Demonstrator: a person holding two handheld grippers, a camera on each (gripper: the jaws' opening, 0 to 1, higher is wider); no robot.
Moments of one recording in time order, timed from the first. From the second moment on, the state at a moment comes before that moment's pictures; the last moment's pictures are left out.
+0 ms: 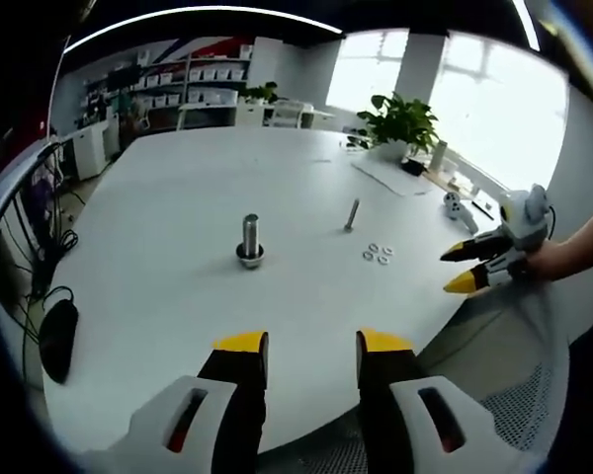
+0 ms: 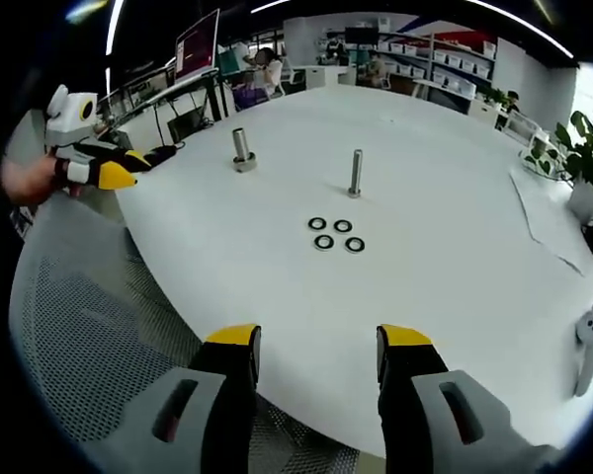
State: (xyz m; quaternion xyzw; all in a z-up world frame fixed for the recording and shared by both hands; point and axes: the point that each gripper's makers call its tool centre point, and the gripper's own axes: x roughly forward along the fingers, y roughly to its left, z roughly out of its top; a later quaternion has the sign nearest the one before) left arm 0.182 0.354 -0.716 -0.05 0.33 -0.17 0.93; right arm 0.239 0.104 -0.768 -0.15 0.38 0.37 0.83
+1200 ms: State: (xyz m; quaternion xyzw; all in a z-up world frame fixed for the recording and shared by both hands) left arm 0.178 0.347 -0.739 0.00 0.35 -0.21 0.91; right arm 0.236 0.102 -0.775 -0.16 0.40 0.36 0.83
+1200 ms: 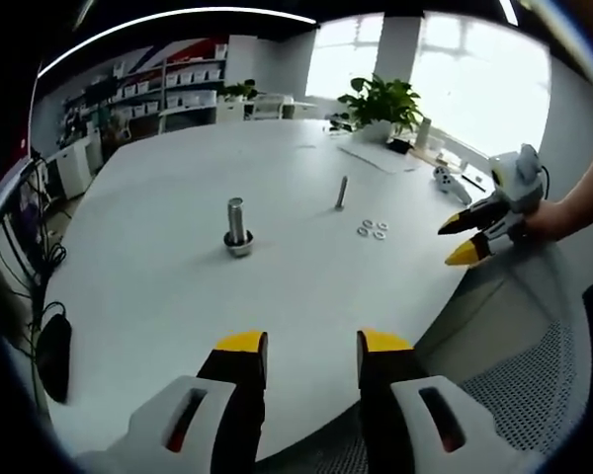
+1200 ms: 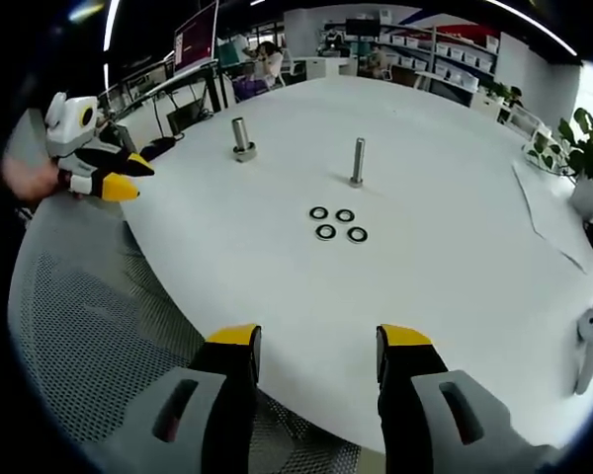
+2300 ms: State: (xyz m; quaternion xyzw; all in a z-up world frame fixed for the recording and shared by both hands) left arm 0.184 0.351 -0.730 0.00 0.32 -0.20 0.93; right arm 0.237 0.100 -0.776 -0.17 0.40 0.36 0.83
